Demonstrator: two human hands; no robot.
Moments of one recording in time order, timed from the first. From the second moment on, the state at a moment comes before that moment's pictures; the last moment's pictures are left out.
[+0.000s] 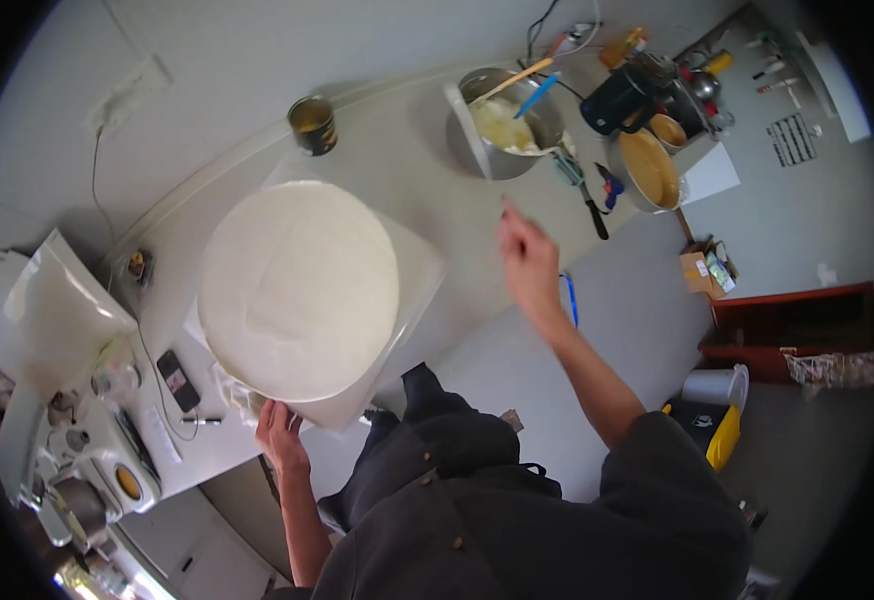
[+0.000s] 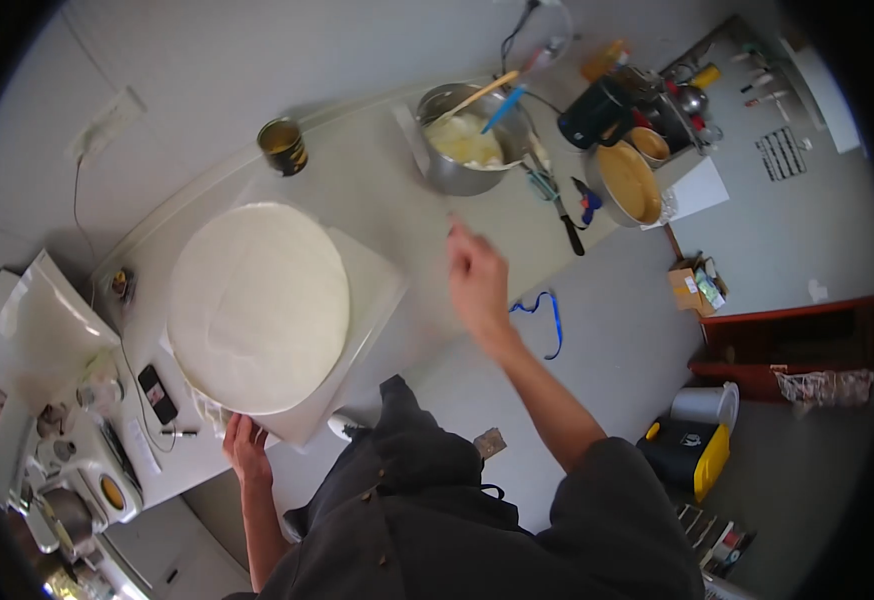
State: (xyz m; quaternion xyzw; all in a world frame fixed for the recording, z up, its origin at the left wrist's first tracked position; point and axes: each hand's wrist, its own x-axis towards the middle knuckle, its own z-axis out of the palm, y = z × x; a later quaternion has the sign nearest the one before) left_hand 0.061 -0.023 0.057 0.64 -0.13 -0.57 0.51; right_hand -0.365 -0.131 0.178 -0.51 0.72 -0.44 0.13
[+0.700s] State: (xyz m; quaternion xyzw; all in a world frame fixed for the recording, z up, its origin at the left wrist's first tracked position) left_hand 0.078 -0.015 0.049 0.62 -0.11 -0.58 0.51; right_hand -0.389 -0.016 0.159 -0.48 0.77 -0.37 0.20
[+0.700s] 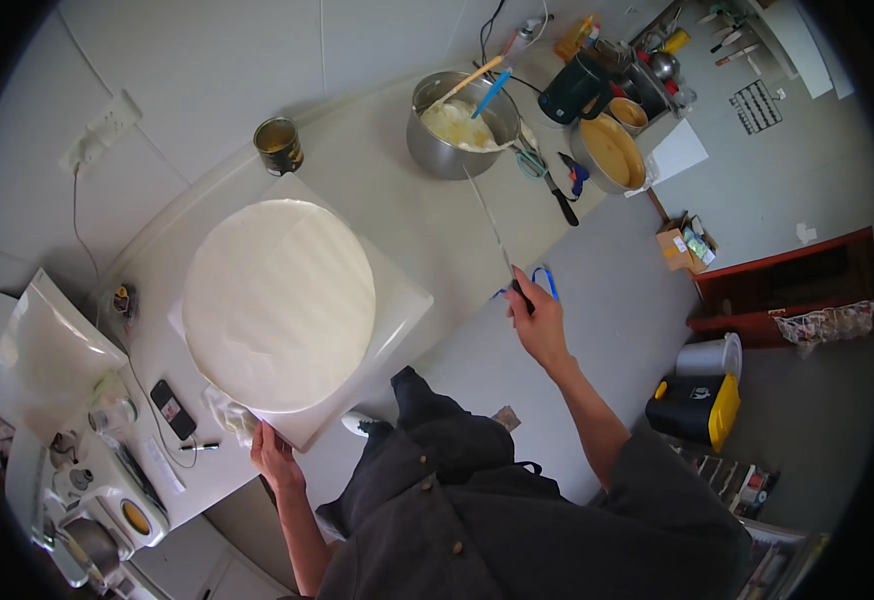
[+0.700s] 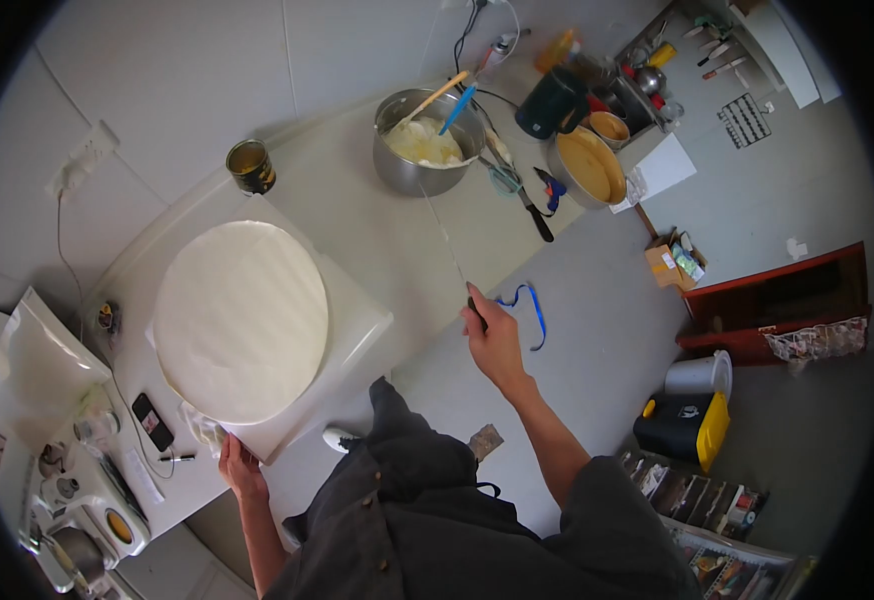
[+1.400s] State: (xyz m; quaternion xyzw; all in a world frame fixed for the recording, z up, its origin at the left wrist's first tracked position) left_hand 0.127 -0.038 0.001 0.80 -0.57 -0.12 0.13; right_hand -0.256 -0.022 0.245 -0.58 0.55 -0.48 0.36
